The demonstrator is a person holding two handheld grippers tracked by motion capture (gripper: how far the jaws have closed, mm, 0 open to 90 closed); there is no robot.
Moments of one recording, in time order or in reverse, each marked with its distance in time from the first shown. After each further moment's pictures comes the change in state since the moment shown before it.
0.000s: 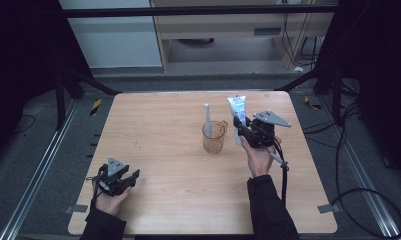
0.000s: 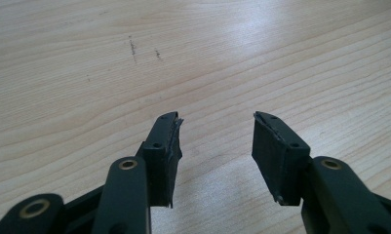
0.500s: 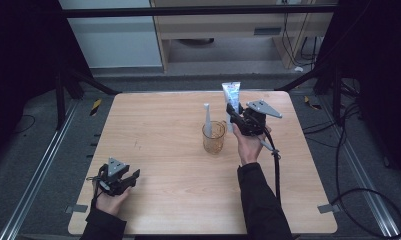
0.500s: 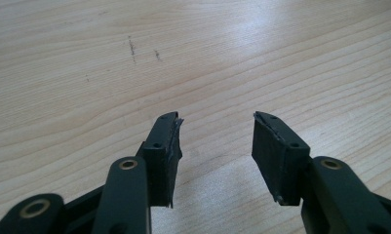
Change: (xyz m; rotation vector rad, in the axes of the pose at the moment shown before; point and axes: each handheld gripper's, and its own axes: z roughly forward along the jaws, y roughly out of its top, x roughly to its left) left arm 0.000 0.000 0.001 -0.002 0.000 -0.003; right arm 0.005 0.012 0.037 -0.103 0.013 0.038
